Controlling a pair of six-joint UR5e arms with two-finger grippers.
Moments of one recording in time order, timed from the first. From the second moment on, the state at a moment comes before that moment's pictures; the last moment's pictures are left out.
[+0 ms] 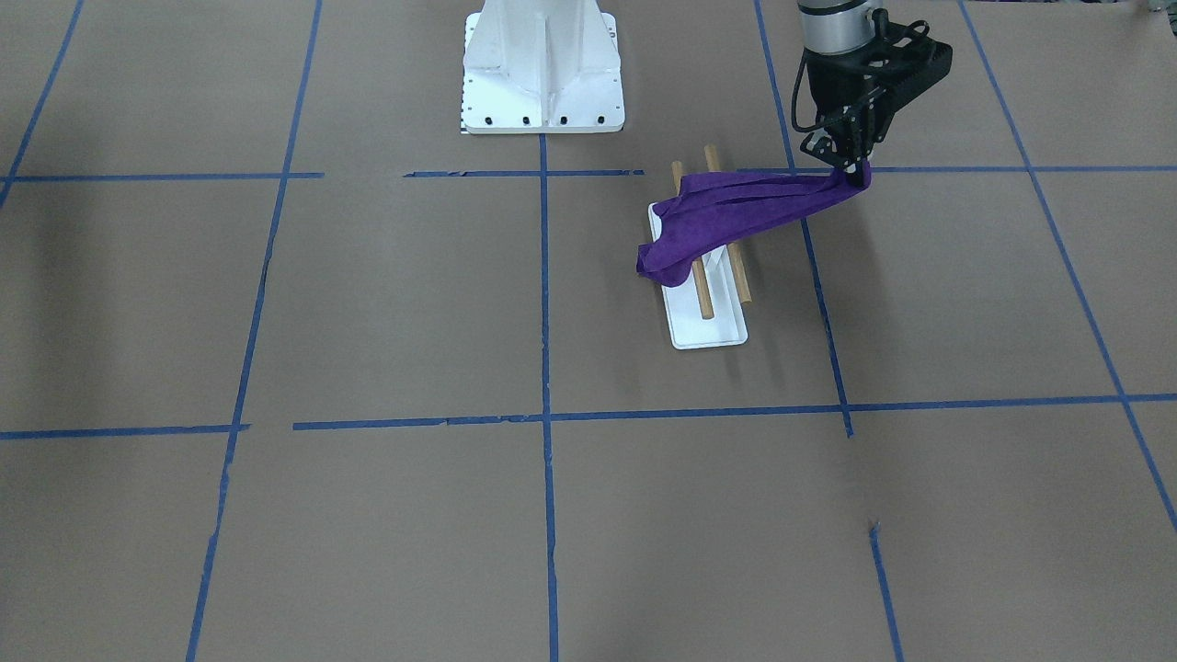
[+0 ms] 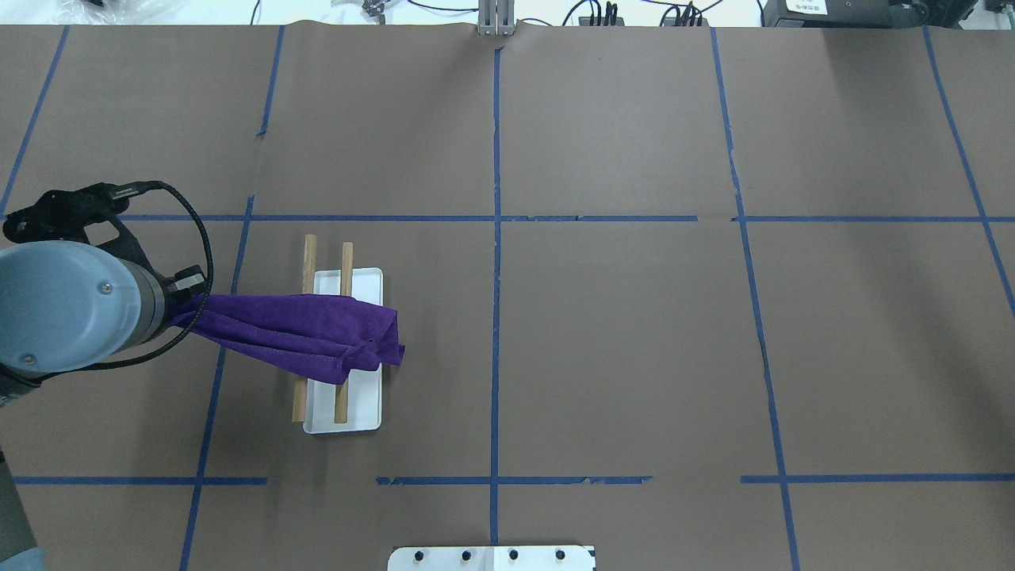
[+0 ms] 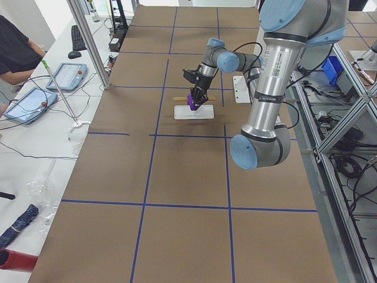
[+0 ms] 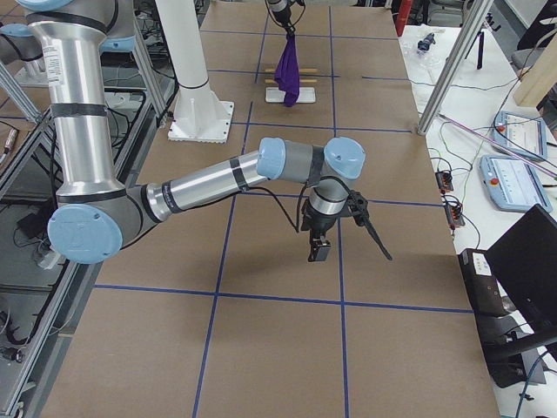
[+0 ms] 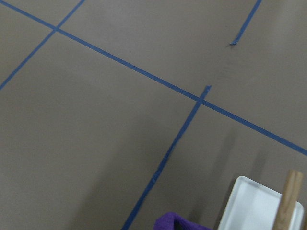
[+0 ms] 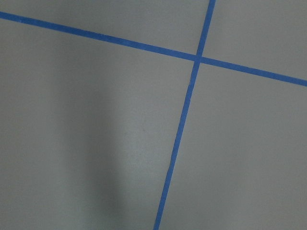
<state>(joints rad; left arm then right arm) -0.51 -1.84 -2.32 -1.01 -1.47 -1.70 1.52 -1.51 1.85 -2.08 2.25 -0.27</state>
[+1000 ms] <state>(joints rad) -0.51 -1.83 -2.26 -1.07 -1.49 -1.35 1.54 -1.71 1.75 -1.63 2.25 -0.24</state>
